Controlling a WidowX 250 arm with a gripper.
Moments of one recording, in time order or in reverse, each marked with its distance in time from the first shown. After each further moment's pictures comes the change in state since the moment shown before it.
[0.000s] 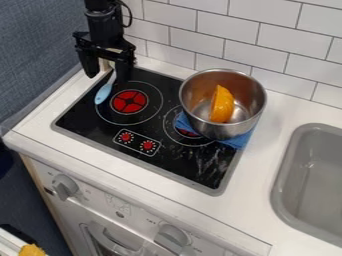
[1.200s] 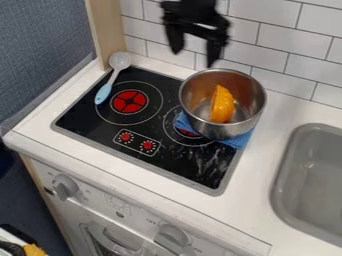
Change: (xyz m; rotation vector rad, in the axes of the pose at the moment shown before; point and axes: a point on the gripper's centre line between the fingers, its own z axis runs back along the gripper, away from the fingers) arm 0.024 -0.155 0.066 -0.056 -0.183 -0.239
